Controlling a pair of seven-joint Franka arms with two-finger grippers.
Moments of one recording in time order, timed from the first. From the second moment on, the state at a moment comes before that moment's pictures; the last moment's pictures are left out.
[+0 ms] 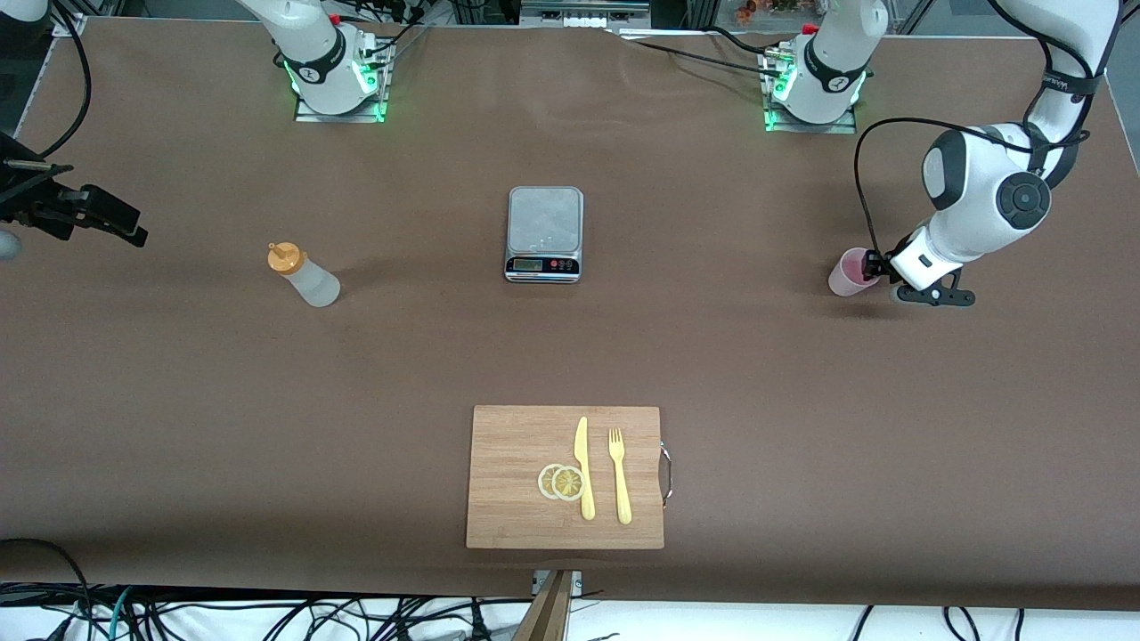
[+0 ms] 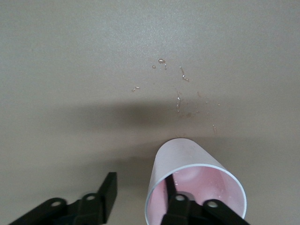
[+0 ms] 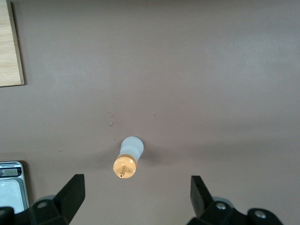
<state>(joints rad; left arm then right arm) 0.12 0.16 -0.01 -2.44 0.01 2.48 0.16 0.03 0.01 -0.08 -1.65 0.01 1.68 0.04</state>
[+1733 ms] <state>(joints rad) -0.53 0.20 -0.04 -2.07 -0.25 2.25 -0.27 0.03 0.01 -0.08 -1.65 0.01 1.68 0.04</state>
